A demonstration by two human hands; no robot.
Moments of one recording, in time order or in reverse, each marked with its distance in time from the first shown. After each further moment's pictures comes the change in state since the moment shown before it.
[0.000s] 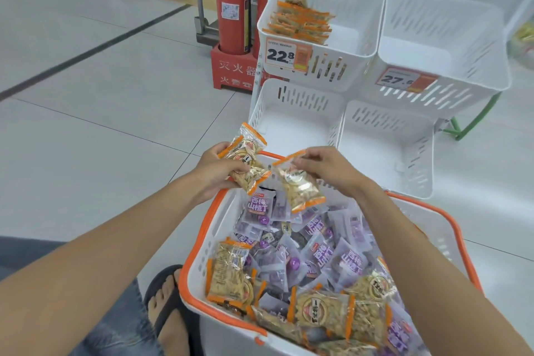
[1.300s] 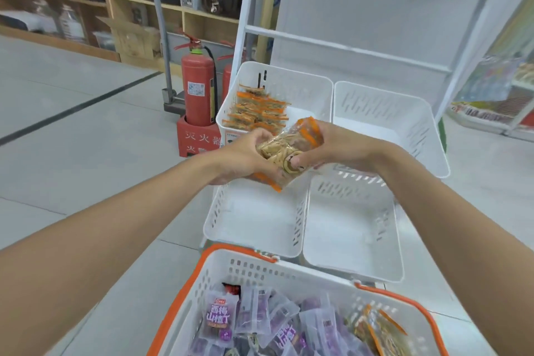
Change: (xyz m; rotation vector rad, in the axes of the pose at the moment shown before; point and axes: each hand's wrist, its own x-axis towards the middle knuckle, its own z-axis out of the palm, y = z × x) left_hand 0.058 0.191 0.102 0.411 -0.470 0.325; right_hand 0.049 -0.167 -0.145 -0.232 -0.101 -0.114
